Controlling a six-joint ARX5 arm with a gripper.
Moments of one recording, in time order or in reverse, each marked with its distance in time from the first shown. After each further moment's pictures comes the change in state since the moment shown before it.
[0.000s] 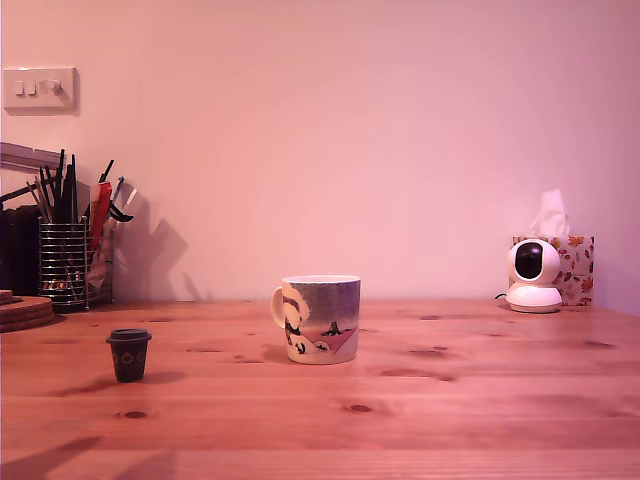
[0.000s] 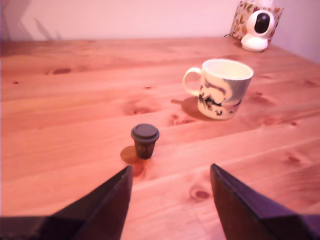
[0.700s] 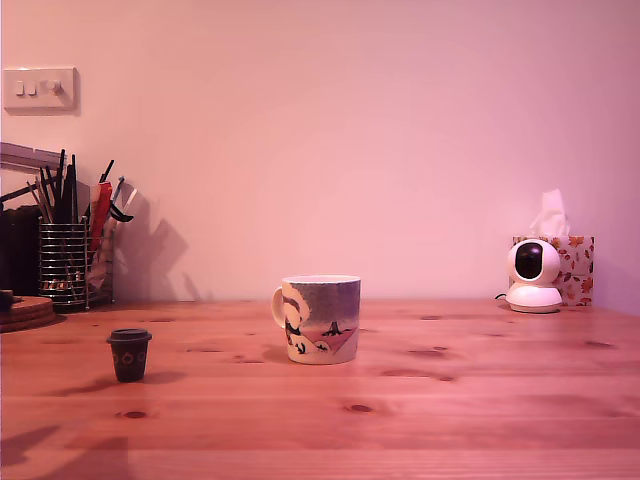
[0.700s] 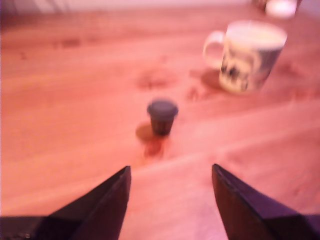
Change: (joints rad) arm 0.000 0.413 0.000 0.283 -0.047 0.071
